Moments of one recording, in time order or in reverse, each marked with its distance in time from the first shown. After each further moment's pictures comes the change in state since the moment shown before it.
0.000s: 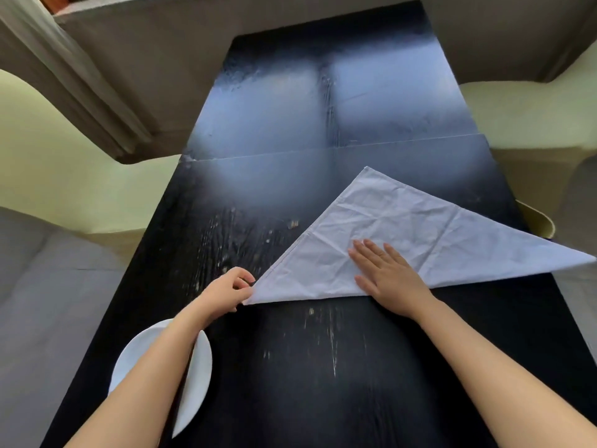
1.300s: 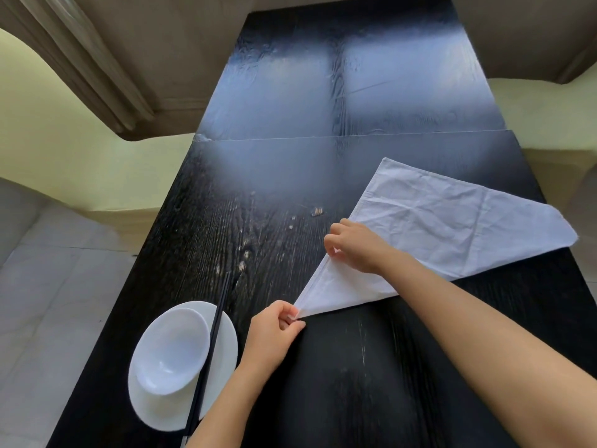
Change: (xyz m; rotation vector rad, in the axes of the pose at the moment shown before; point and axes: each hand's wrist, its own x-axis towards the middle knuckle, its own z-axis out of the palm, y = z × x) left_hand -0.056 -0.026 0.073 -0.234 0.219 0.137; right_hand 0.081 -0.073 -0.025 -0.116 -0.012 -0.283
